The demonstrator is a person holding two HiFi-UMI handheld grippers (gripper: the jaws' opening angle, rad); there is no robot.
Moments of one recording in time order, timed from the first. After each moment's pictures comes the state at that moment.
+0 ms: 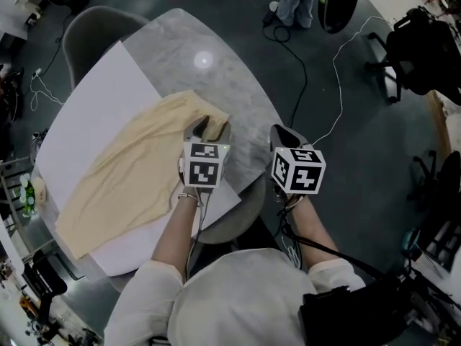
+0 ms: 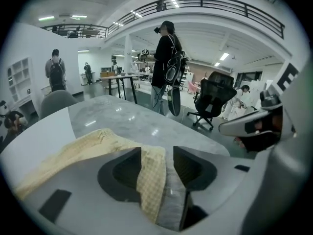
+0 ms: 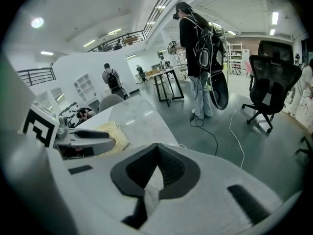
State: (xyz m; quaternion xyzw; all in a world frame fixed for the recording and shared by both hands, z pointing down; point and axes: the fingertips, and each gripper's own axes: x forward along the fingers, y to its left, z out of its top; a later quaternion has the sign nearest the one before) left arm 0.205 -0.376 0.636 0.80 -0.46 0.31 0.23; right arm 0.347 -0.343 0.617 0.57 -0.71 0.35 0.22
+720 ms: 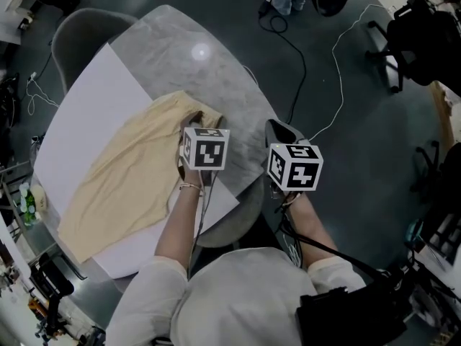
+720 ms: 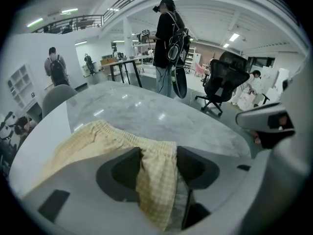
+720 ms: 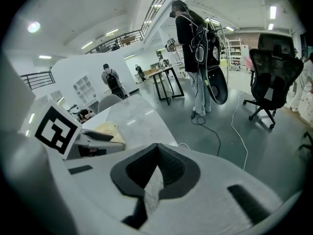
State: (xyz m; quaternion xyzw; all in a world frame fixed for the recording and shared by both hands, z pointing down) left arm 0.208 -0.400 0.680 0.75 -0.46 0.41 0.25; right arm 0.351 -0.359 0.637 0.56 -0.71 0.37 0.21
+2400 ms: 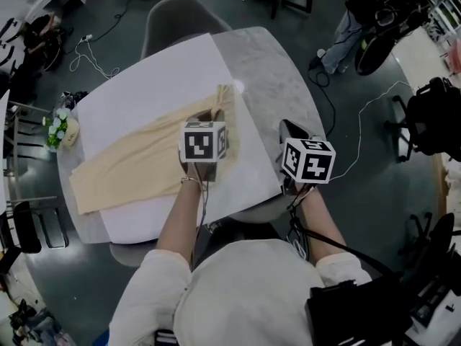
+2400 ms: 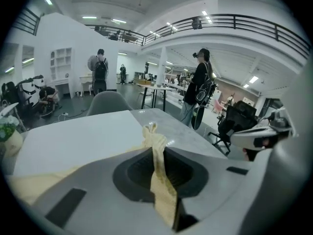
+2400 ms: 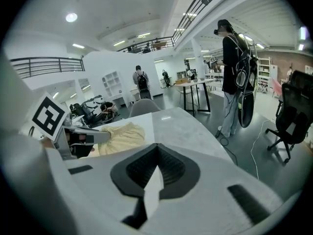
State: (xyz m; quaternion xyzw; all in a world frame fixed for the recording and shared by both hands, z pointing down) left arm 0.000 -0.325 0.511 0.72 -0.59 0.23 0.30; right arm 0.176 -0.322 0.498 0.49 -0.80 0.27 0.22
